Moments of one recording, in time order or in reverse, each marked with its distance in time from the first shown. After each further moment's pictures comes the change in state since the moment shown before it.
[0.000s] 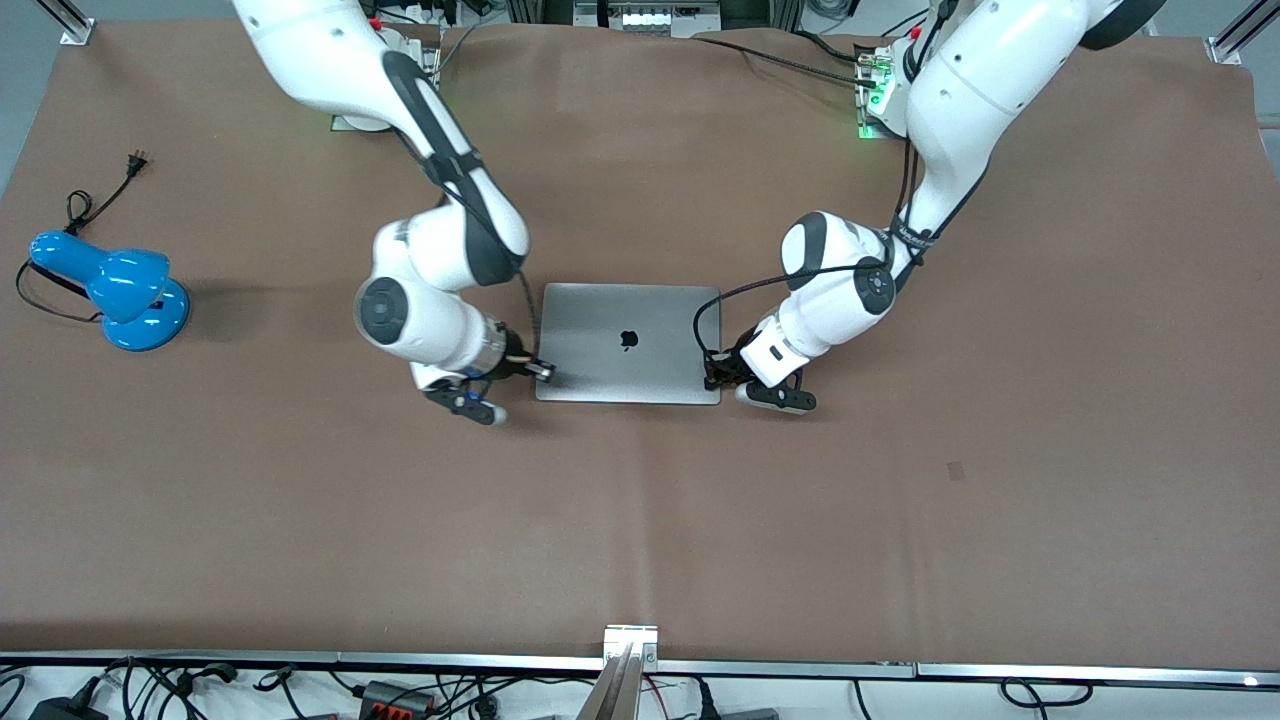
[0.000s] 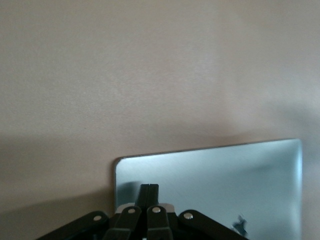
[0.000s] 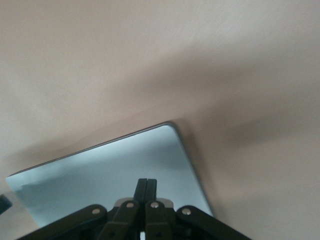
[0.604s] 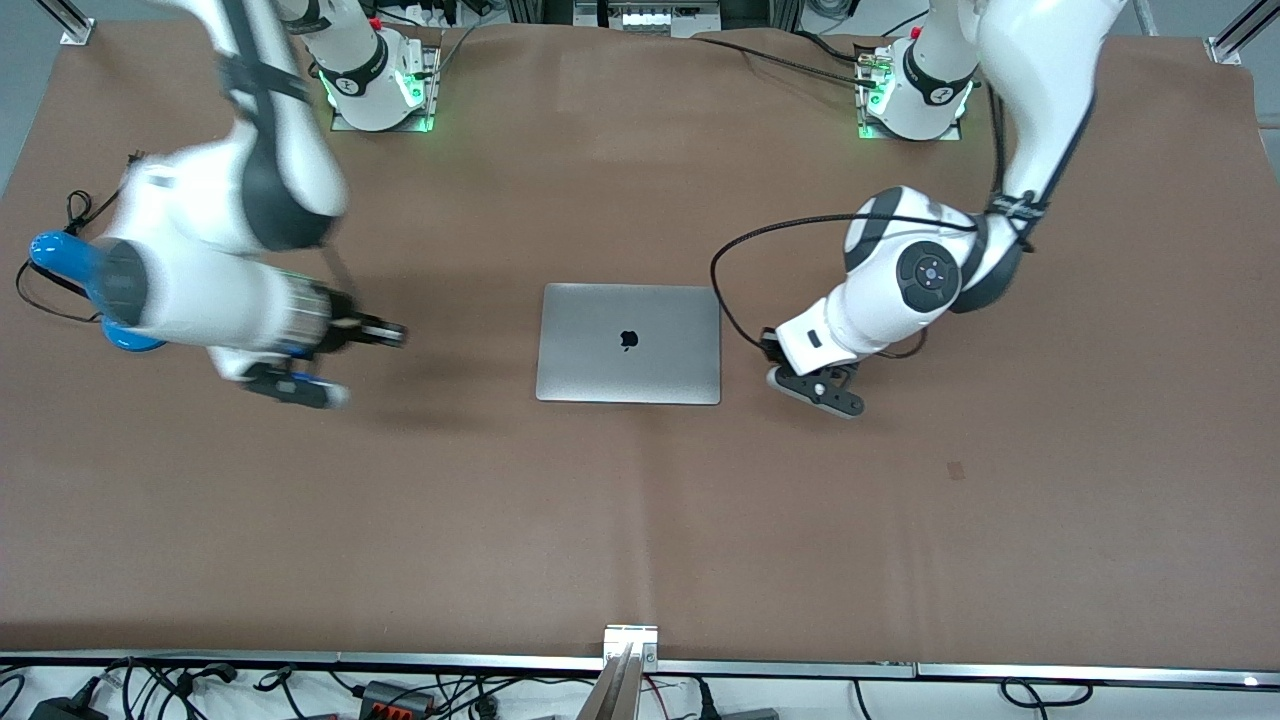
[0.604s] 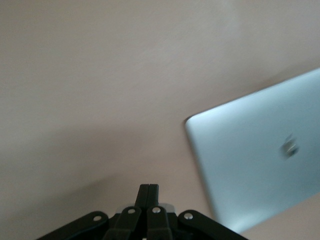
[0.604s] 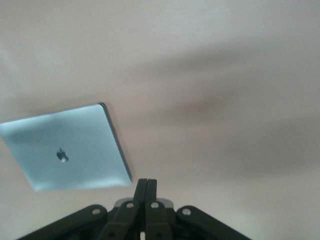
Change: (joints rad) left arm 0.067 -0.201 0.072 0.085 0.452 -0.541 -0.001; right arm -0.036 -0.213 -0.295 0.136 -0.104 -0.584 -0.276
